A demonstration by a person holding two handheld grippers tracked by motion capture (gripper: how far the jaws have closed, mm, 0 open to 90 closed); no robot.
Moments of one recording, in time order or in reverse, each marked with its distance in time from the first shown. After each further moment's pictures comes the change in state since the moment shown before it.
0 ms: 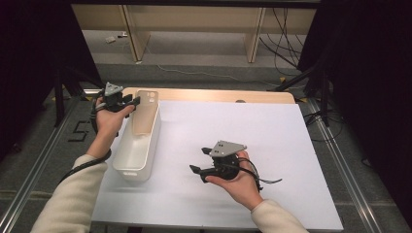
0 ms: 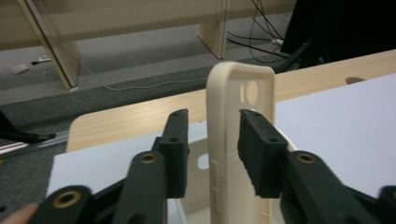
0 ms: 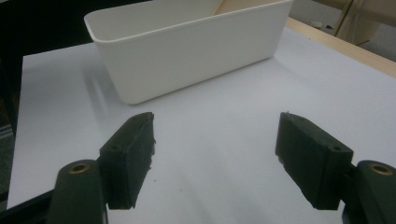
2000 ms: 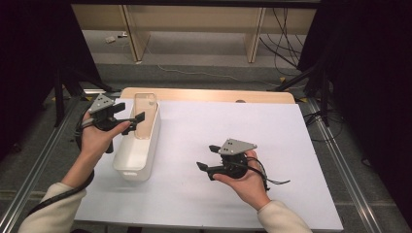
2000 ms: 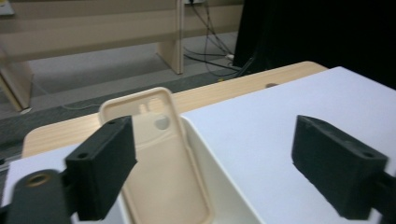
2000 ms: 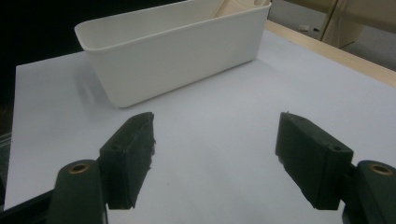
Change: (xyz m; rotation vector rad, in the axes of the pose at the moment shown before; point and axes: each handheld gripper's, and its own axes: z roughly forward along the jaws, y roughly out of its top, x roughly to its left) left arm -0.041 -0.012 -0.083 -0.066 -0.232 0.000; right arm -0.009 -0.003 -0.019 -0.029 -0.037 0.030
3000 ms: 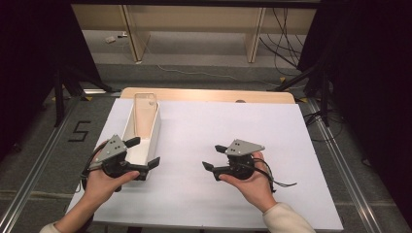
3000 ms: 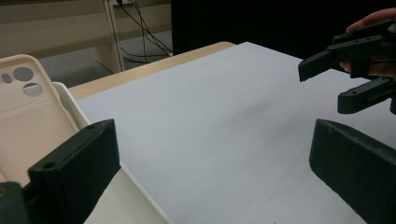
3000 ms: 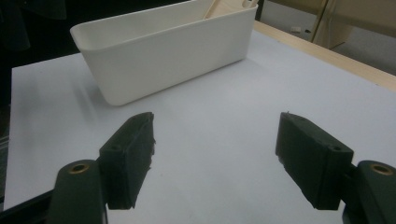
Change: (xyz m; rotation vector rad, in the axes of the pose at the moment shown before) left arm -0.073 -0.061 -0.041 -0.014 -0.205 0.101; right arm -0.004 -0.004 -0.015 0.002 -0.015 0.017
